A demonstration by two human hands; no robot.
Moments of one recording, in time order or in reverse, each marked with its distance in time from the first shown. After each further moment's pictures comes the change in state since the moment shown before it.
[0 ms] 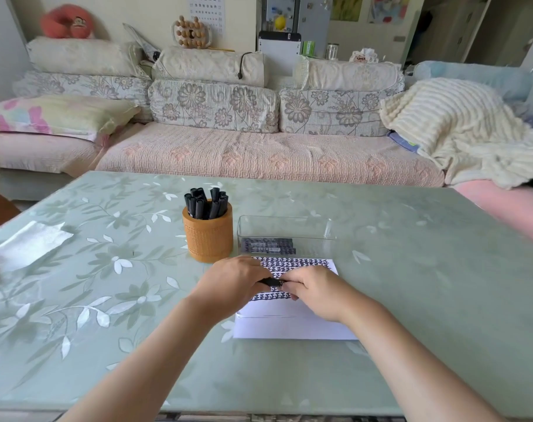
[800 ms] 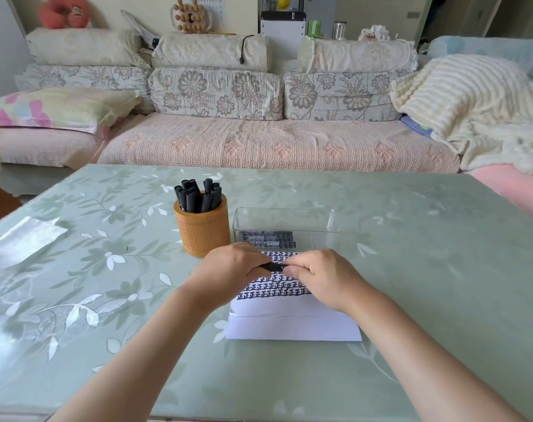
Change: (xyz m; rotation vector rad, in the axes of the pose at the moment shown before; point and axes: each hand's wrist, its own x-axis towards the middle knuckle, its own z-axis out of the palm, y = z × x) left_hand 0.018 -0.007 0.004 -0.045 0.044 0.019; right_hand 0.016 0.028 -0.006 -0.025 0.148 -0.120
